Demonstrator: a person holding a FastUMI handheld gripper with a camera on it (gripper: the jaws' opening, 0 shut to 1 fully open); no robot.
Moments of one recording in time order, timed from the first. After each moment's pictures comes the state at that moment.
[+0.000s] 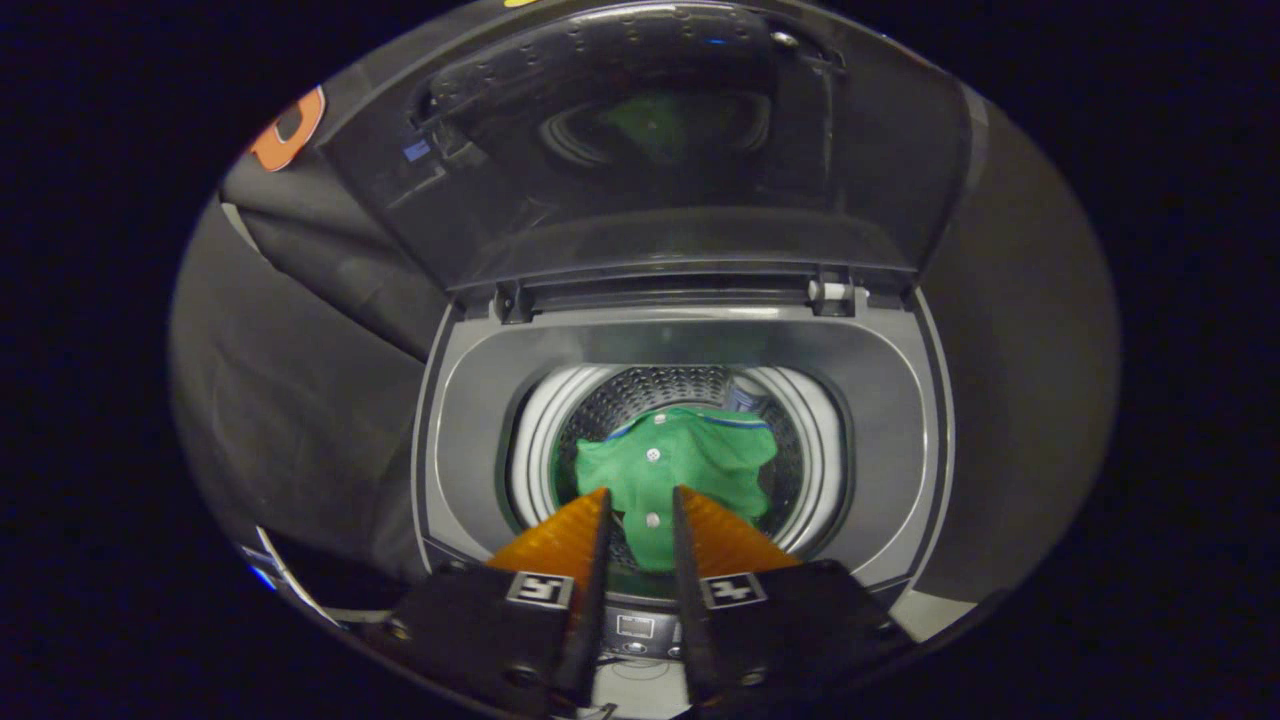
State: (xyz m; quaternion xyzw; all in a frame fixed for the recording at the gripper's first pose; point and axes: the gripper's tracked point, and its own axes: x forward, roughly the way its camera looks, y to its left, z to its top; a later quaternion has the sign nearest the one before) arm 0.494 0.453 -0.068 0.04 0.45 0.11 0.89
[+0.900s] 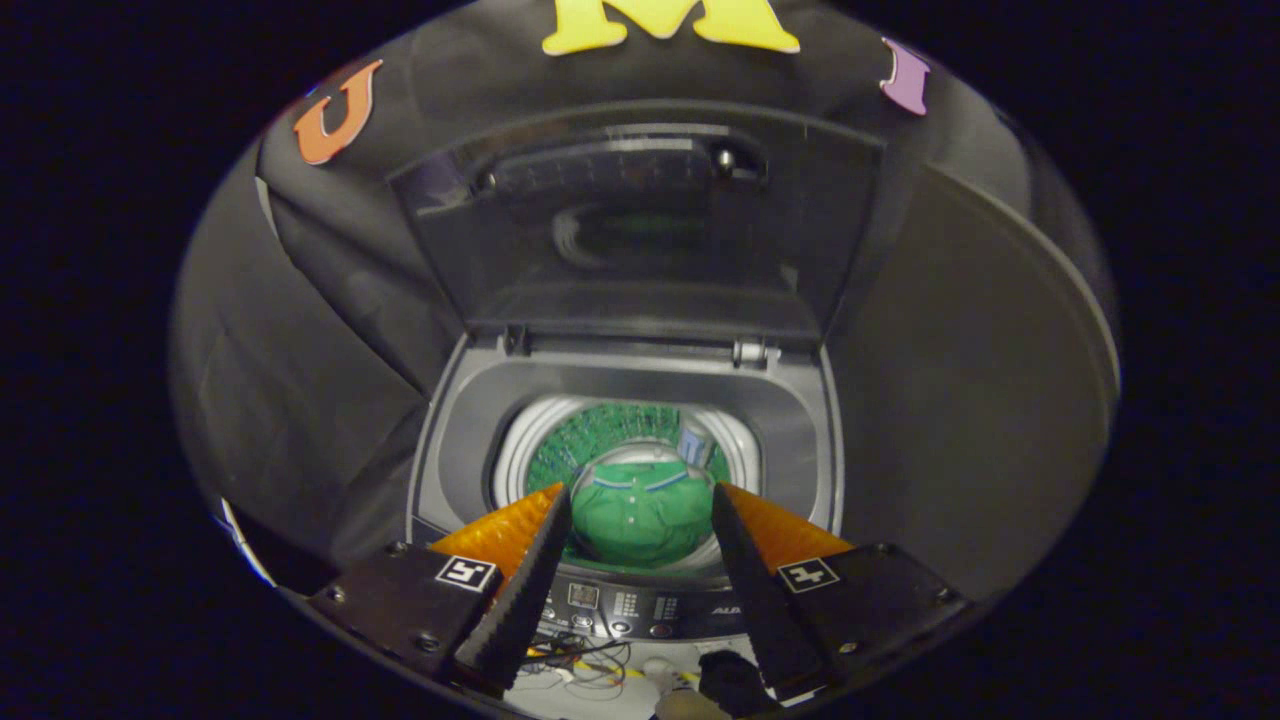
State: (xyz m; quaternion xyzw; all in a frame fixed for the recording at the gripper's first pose) arm 0.464 0.410 0.020 0.00 0.33 0.11 0.94
